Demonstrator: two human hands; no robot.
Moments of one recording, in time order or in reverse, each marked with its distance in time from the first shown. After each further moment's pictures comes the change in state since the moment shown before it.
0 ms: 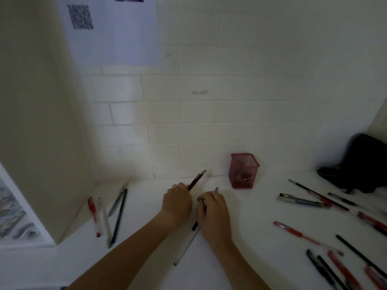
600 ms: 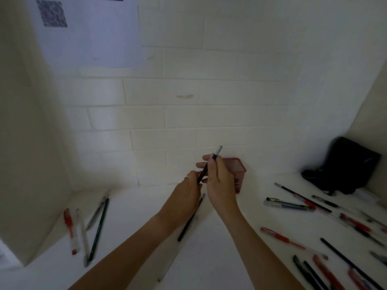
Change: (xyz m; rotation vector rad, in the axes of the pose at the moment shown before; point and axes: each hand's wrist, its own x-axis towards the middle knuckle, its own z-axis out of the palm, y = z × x) left_hand 0.013 0.039 -0.030 -0.523 0.178 0.554; right_hand 0.092 -0.024 -0.072 0.600 0.006 0.319
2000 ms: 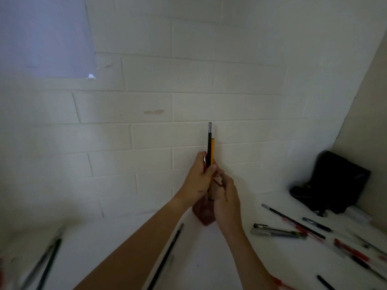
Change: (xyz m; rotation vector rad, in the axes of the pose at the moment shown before) left_hand 0.159 0.030 0.050 -0.938 0.078 -0.259; right_hand 0.061 0.063 -0.055 -0.133 0.171 0.116
